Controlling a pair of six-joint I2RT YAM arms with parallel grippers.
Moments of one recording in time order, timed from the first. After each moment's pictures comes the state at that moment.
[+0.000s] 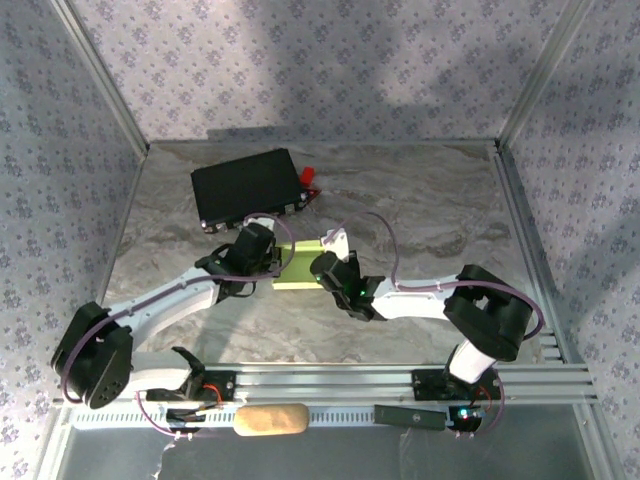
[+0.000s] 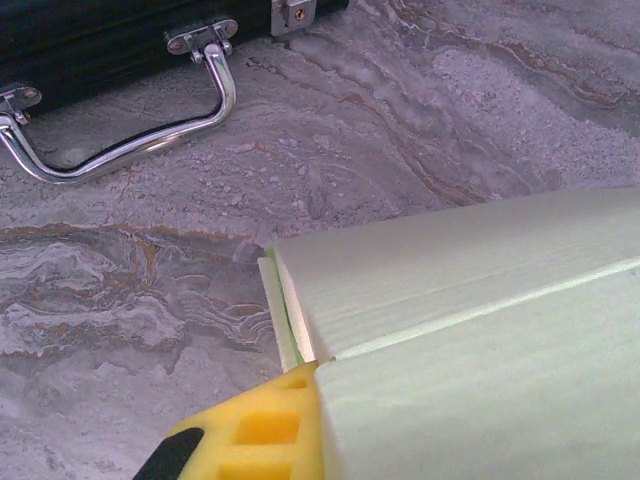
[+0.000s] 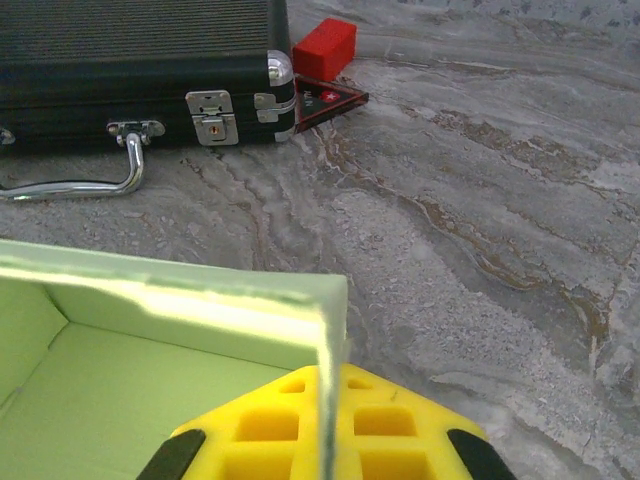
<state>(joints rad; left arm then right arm) -0.69 1.25 0.71 -0.27 -0.20 -0.47 1.03 1.62 0.77 0.23 0.70 0.45</state>
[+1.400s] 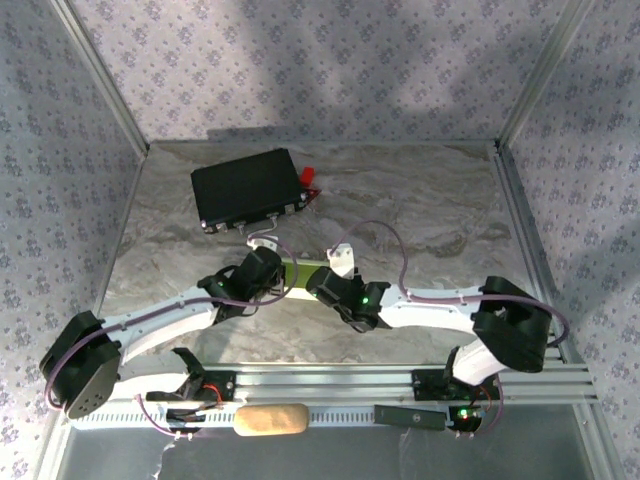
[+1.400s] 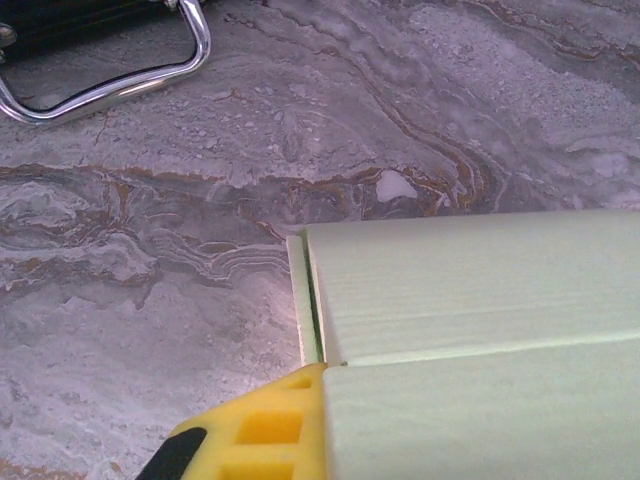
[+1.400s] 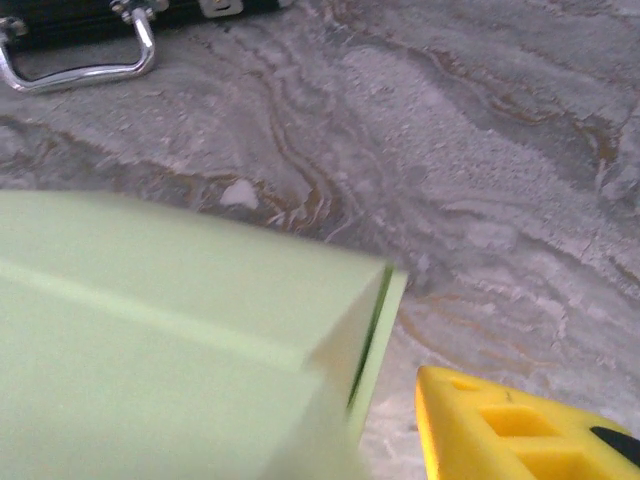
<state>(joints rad) -0.84 1.17 0.59 -0.23 -0.33 -0.56 1.13 1.48 0.81 -0.20 0.62 0.76</state>
